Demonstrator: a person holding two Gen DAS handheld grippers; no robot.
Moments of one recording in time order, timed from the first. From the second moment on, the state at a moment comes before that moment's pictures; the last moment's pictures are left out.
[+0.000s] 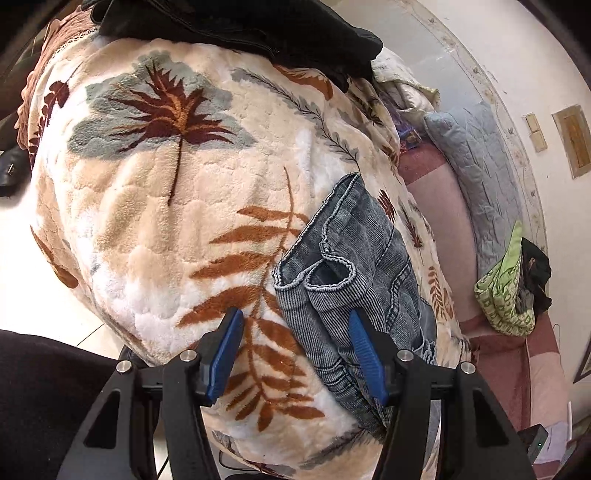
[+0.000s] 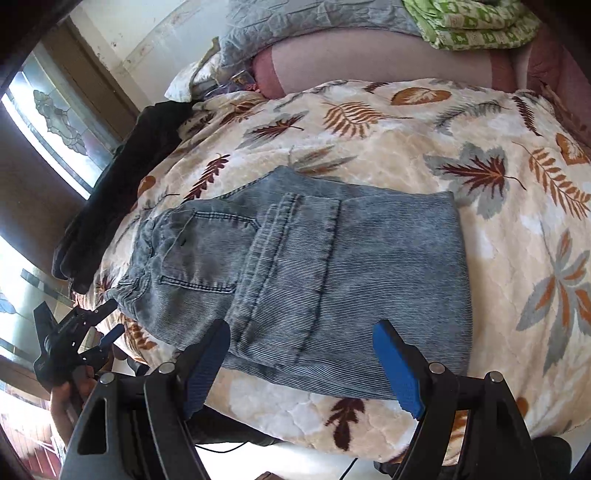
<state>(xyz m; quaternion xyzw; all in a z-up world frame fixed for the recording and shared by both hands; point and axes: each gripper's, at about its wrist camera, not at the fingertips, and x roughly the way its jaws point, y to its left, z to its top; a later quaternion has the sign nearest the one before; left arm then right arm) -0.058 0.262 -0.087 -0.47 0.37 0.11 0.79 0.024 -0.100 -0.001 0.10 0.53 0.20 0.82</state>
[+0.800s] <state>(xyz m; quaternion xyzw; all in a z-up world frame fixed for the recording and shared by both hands) -0.040 0.270 -0.092 -0.47 0.35 0.09 0.80 0.109 0.022 -0.061 0.25 0.63 0.26 0.69</state>
